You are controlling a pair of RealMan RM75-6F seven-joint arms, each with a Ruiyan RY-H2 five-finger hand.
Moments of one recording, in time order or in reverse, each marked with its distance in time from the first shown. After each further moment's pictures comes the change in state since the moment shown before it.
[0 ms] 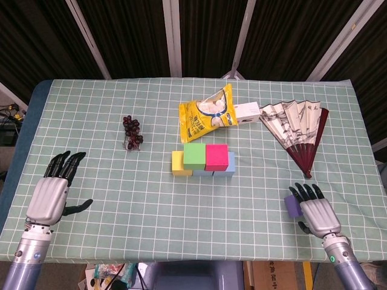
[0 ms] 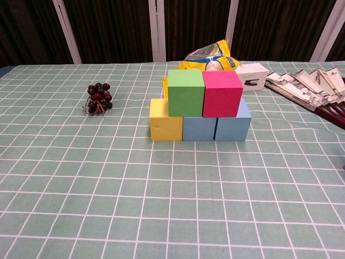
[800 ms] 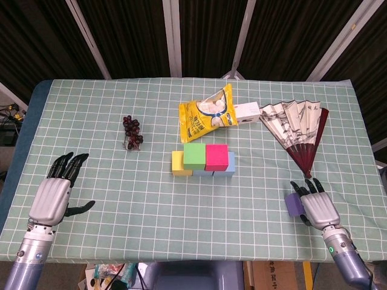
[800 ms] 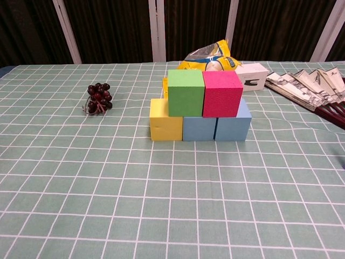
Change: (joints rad) left arm 0.058 -0.004 -0.064 -0.004 0.022 -0.076 0.005; right arm 0.016 -0.086 0.022 0.187 -0.034 -0.022 0.057
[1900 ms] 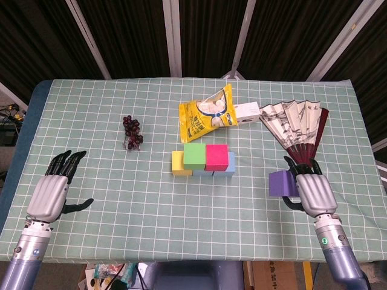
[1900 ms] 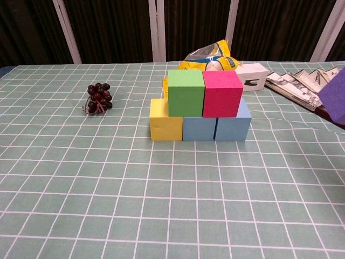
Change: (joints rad) left arm 0.030 0.038 -0.073 -0.018 -0.039 -0.081 -0.027; right arm 0.066 0.205 0.213 -0.606 0.307 0.155 -0.178
